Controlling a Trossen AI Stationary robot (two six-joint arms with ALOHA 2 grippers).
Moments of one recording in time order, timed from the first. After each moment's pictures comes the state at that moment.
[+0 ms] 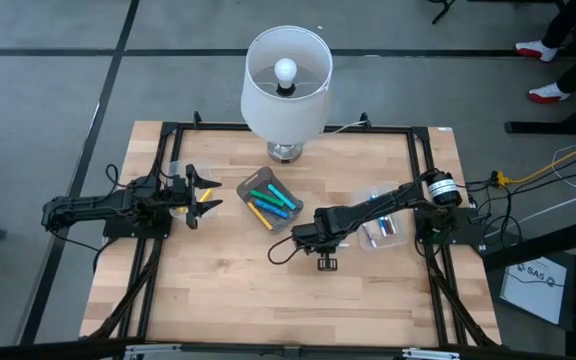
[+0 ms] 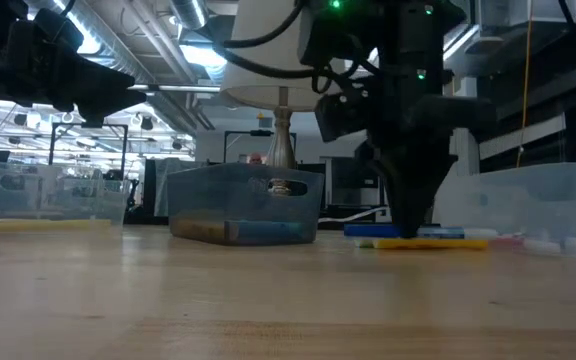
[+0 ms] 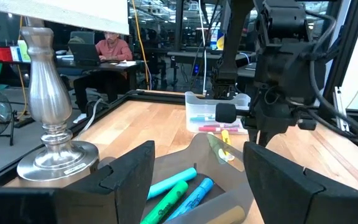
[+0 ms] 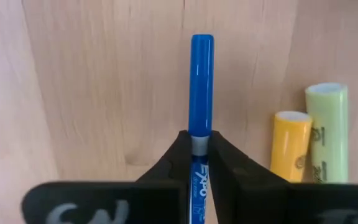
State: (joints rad) left arm 0.13 0.01 0.01 0.02 -0.06 -0.05; right arm 0.20 1.94 1.36 -0.87 0.03 0.18
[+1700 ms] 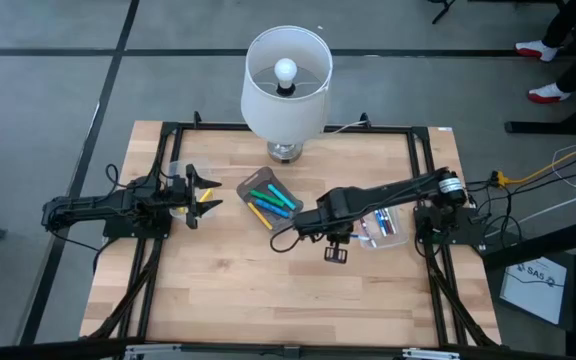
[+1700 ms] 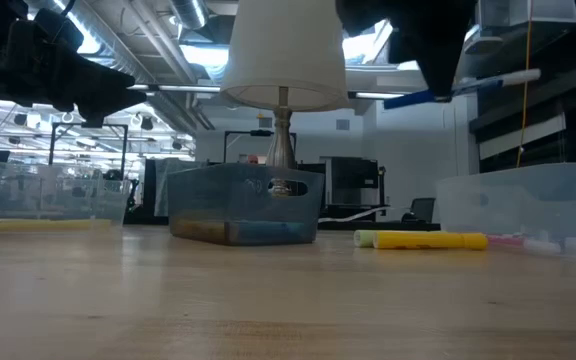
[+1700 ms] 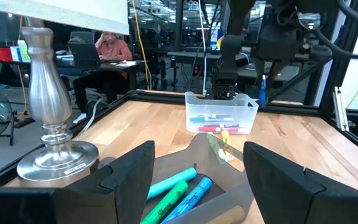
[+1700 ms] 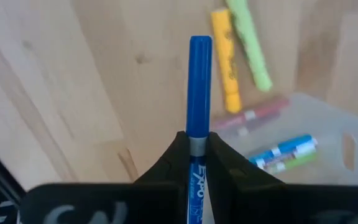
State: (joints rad) left arm 0.13 0.01 0.01 0.02 -0.06 -0.05; right arm 0.20 1.90 1.82 -1.54 0.01 0.38
